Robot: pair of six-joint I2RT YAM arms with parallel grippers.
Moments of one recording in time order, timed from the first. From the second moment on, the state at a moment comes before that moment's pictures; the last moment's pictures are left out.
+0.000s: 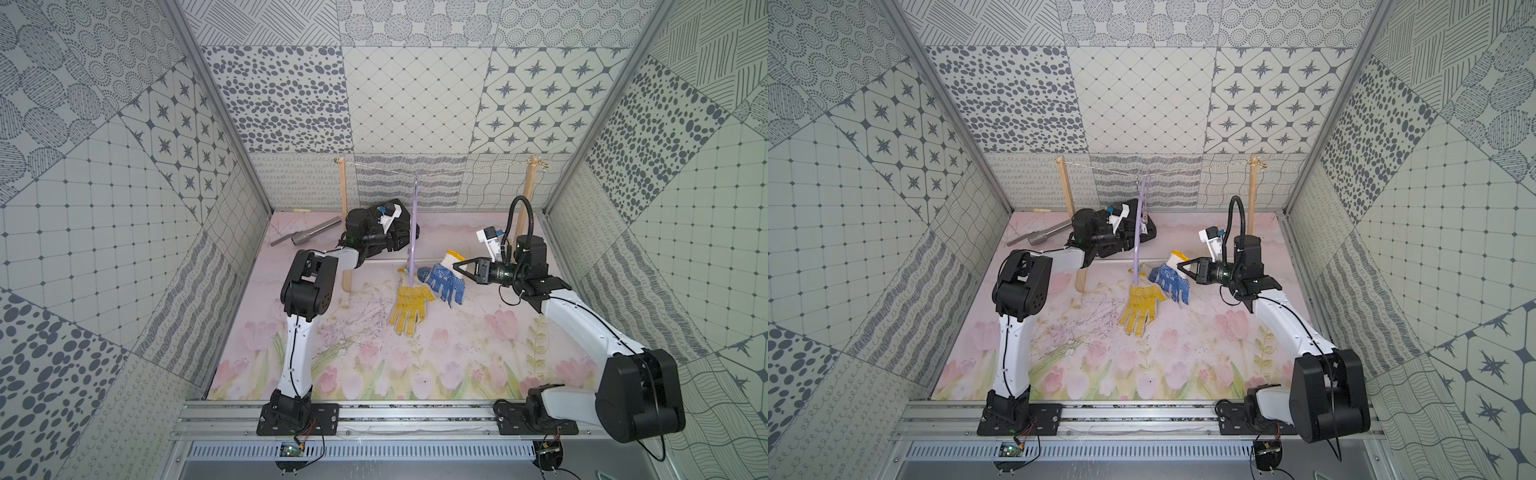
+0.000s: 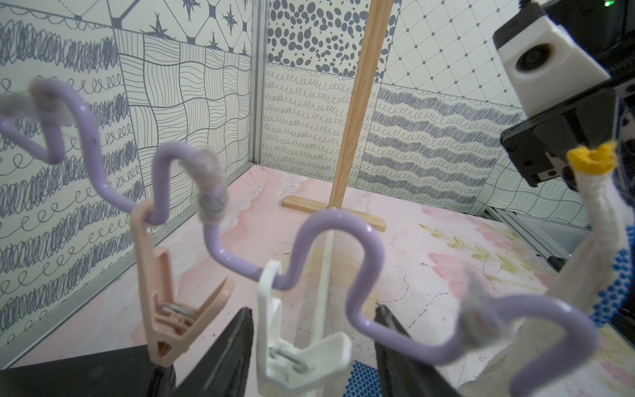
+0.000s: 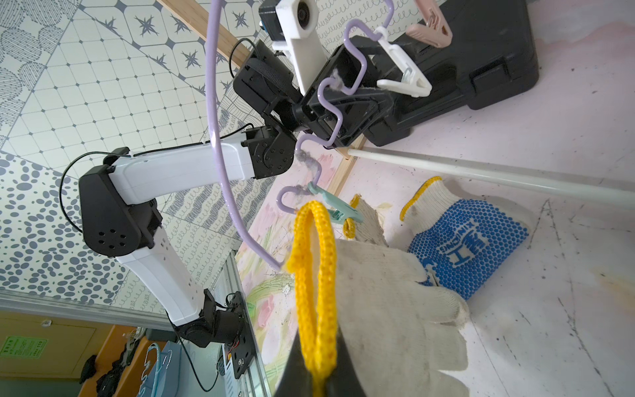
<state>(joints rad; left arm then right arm) -0.32 2.28 1.52 0.75 1.12 -0.10 0.17 1.30 0.85 -0.05 -0.94 0.41</state>
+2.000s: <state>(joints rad) -0.32 2.30 1.56 0.93 1.26 -0.32 0.17 1.44 1.02 -0.27 -0.91 0.19</state>
